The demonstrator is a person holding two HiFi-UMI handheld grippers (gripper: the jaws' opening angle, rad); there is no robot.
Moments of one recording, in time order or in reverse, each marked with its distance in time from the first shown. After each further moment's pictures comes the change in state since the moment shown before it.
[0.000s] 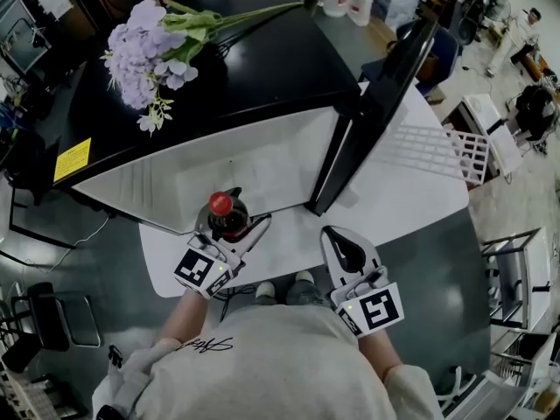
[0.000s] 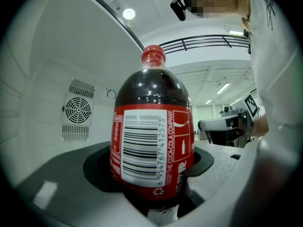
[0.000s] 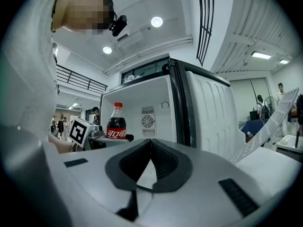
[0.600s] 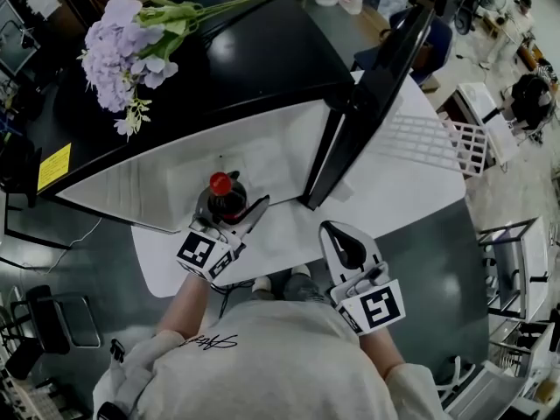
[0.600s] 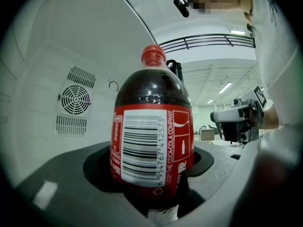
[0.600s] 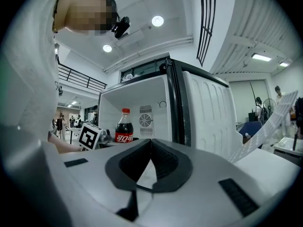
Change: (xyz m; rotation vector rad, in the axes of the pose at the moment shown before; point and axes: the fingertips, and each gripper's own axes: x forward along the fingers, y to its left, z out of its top) left arm 0.032 0.020 -0.026 -0.019 0.001 0.015; right arm -0.001 -0.010 -0.002 -0.015 0.011 -0.011
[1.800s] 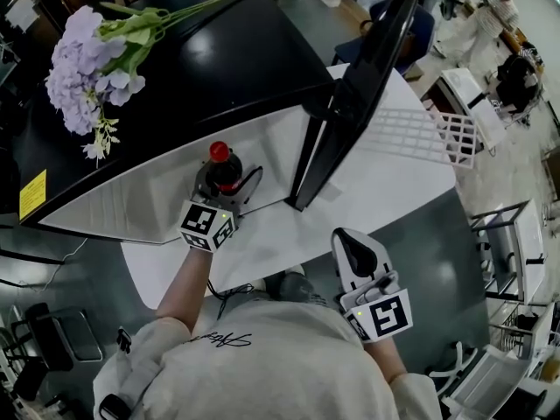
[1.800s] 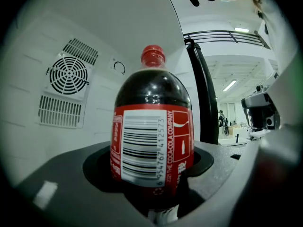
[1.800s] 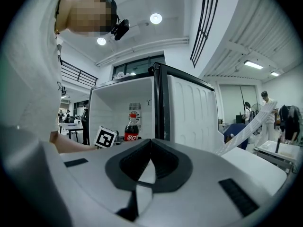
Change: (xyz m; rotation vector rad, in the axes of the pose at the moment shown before) left arm 0.069 0.044 -0.032 -0.011 0.022 0.029; right arm -0.030 -0.031 -0.007 -0.025 0.045 -0.132
